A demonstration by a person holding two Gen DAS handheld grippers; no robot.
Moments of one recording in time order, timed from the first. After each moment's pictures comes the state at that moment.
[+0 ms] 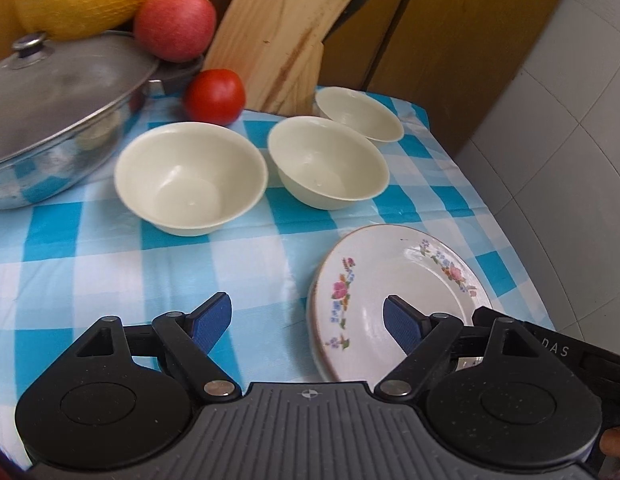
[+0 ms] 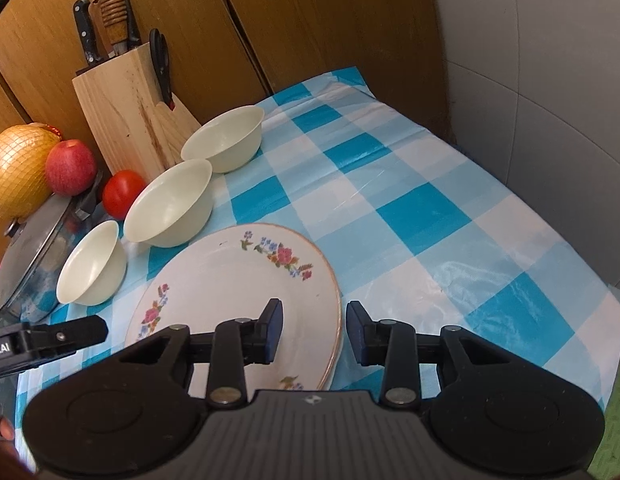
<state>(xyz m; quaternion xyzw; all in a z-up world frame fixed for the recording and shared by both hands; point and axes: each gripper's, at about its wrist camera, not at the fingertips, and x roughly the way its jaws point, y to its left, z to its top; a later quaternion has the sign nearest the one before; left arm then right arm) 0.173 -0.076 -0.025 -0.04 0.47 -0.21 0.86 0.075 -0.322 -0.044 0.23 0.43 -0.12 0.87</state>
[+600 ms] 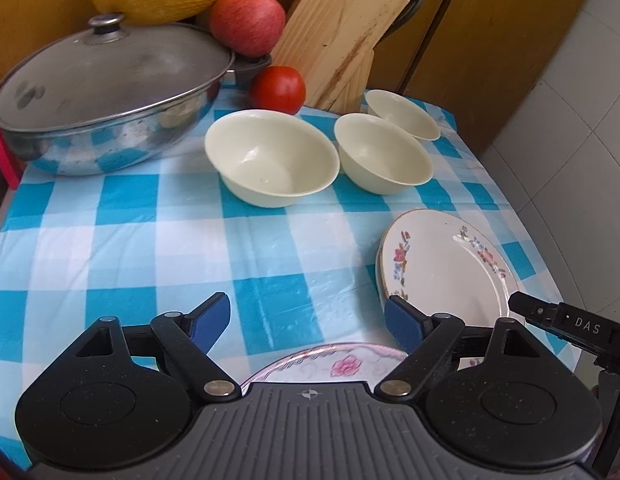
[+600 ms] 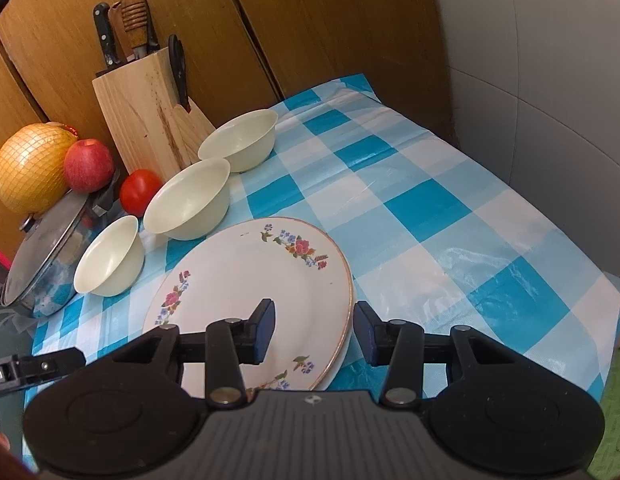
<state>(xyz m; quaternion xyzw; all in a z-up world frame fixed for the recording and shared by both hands) 0.152 -0.019 -0.021 -0.05 0.47 -0.19 0.86 0.056 -0.312 -0.033 0.23 0.41 -0.12 0.87</state>
